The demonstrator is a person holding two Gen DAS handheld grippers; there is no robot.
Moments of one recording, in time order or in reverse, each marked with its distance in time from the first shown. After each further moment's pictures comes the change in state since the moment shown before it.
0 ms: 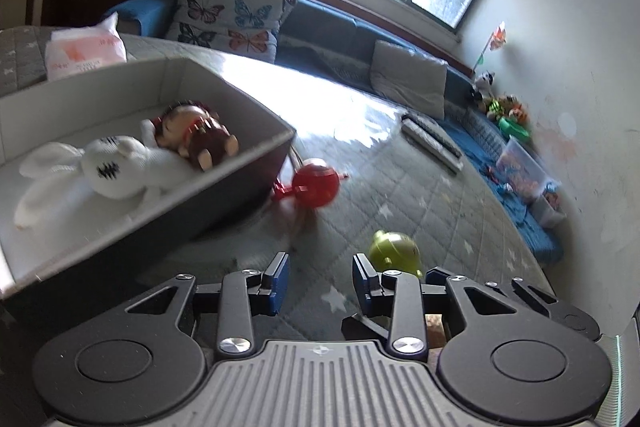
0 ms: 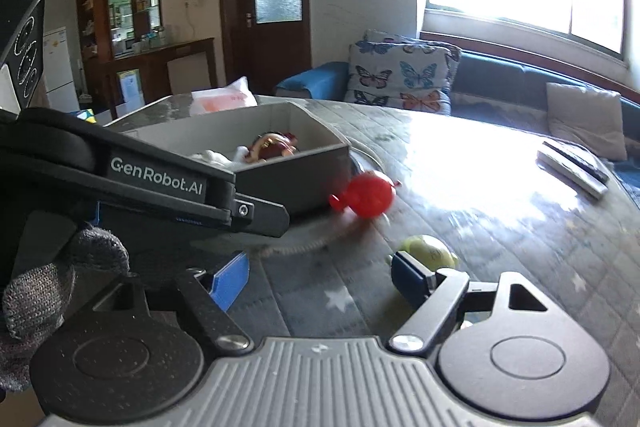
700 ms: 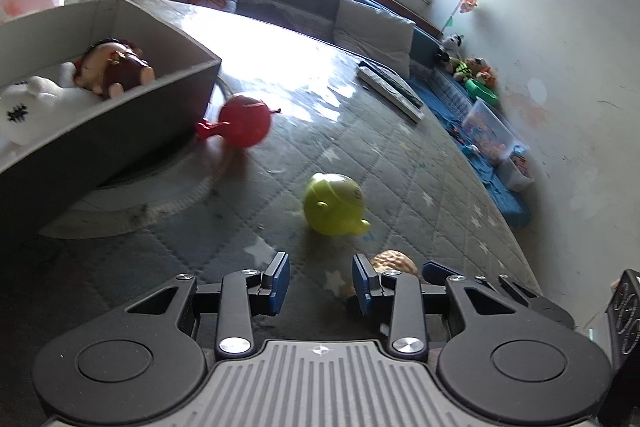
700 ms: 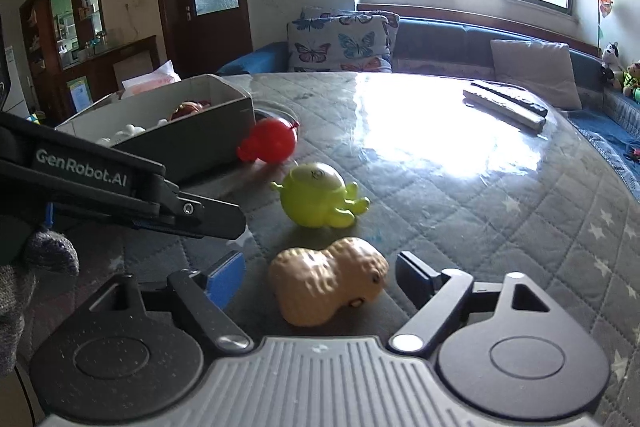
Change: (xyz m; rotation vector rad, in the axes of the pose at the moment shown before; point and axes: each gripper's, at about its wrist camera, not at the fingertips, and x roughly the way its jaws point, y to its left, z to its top) left arm 0.033 -0.032 -0.022 0.011 0.125 -0.123; right arm -0.009 -0.058 -0.045 0.129 0.058 -0.116
